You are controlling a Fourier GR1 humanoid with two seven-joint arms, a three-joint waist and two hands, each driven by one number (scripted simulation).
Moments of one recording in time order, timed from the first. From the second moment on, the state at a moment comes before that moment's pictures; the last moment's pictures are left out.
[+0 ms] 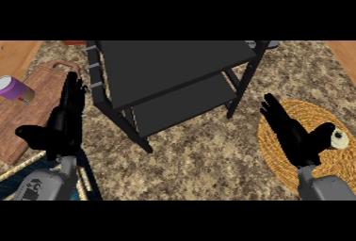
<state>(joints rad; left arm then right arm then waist) -0.18 0.26 -0.15 -1.57 0.17 0.43 0.01 -0.13 -0.37 0.23 -1.42 -0.39 -0.07 0.03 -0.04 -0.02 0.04</state>
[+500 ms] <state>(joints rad) -0.06 0.31 -0.14 -1.50 0.25 0.35 0.18 -0.08 -0.82 0.03 -1.40 0.01 -0.34 0.08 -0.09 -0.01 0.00</state>
